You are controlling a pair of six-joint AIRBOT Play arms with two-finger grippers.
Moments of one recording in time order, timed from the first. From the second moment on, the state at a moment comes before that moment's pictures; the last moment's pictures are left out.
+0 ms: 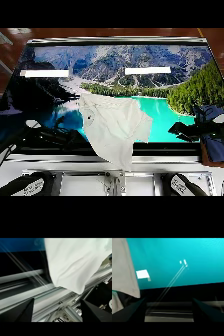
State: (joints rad) left arm -0.04 -1.19 0.45 0.59 -1.21 -1.33; right arm -0.49 -1.13 0.69 -1.15 1.24 1.24
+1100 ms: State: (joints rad) left arm -0.41 -1.38 0.47 0.07 -0.84 -1.07; right arm -0.49 -1.13 0.53 -0.91 1.14 1.19
